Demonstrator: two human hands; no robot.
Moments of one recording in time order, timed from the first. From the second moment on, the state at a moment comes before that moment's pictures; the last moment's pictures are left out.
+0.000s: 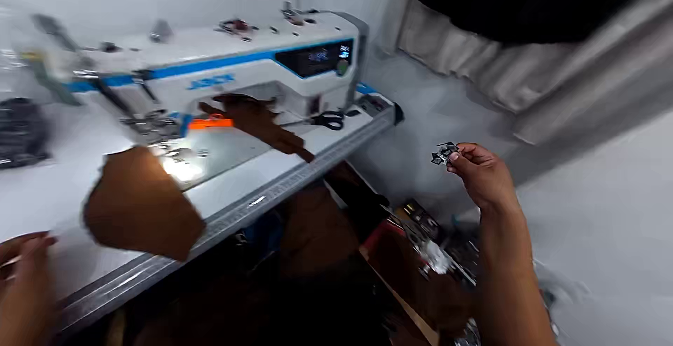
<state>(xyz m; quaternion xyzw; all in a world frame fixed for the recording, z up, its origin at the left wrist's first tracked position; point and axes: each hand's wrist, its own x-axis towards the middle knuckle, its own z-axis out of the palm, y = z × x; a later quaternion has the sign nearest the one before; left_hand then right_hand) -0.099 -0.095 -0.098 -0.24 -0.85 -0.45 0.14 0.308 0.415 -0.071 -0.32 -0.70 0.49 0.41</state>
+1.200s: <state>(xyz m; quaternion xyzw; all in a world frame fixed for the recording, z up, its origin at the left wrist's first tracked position) -0.130 -0.107 -0.140 -0.20 -0.87 -0.41 0.19 -0.044 0.291 -0.118 -0.11 -0.93 0.17 0.32</state>
